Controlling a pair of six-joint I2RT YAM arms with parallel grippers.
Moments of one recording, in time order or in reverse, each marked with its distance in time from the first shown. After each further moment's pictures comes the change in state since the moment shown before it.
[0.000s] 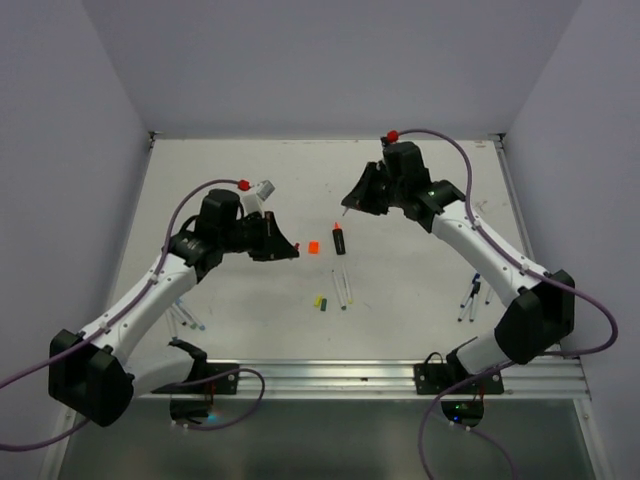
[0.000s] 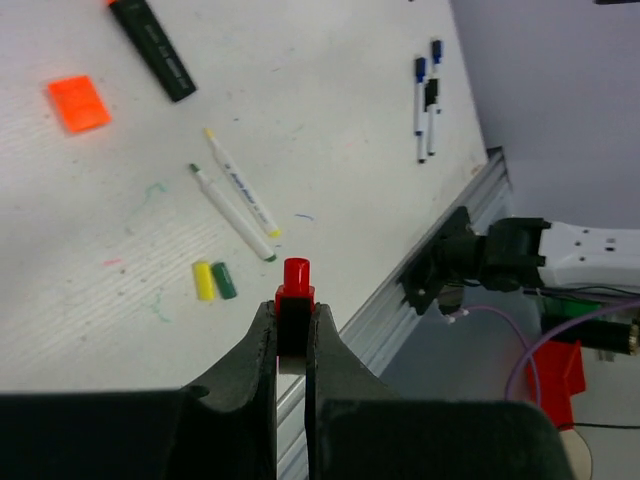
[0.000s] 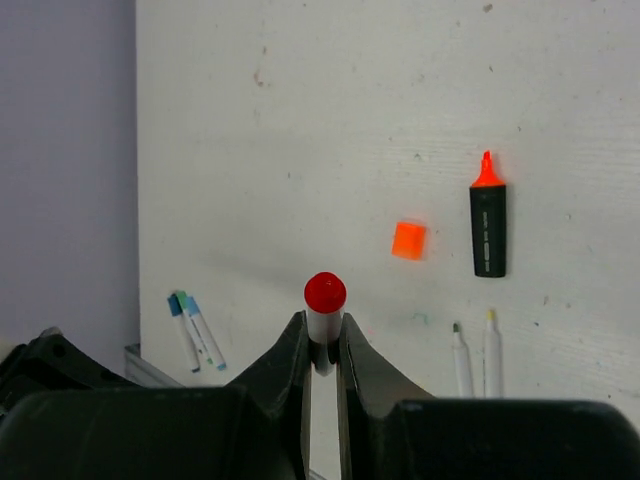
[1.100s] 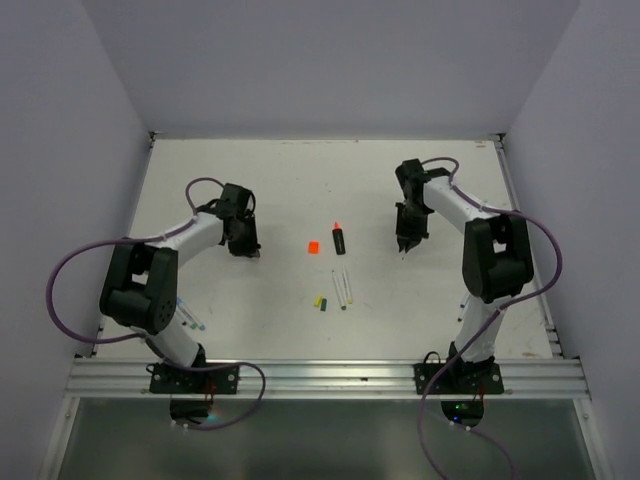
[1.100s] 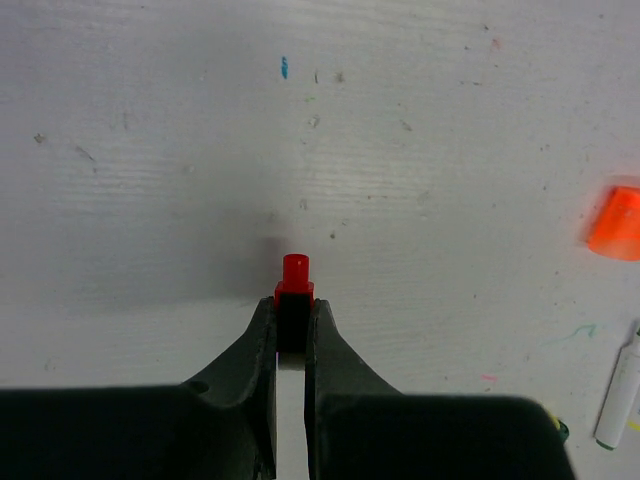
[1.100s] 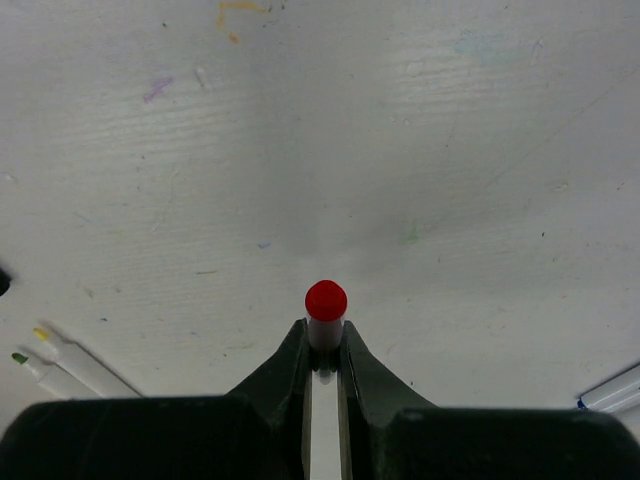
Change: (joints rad) left arm 0.146 0.530 0.124 -0.129 -0.558 0.122; right arm -0.246 0.430 0.090 -0.507 0.185 -0.348
